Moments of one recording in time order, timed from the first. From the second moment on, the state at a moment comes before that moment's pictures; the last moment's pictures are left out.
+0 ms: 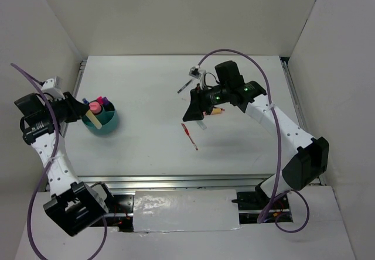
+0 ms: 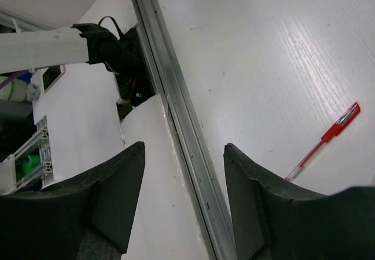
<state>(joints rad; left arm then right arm) 0.64 1.03 1.02 -0.56 0.77 0.03 0.53 1.48 1.45 -0.66 -0.85 0.07</state>
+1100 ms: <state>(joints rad) 0.74 1.33 1.04 -0.26 0.81 0.06 0.47 1.42 1.30 -0.64 -0.86 -0.01</state>
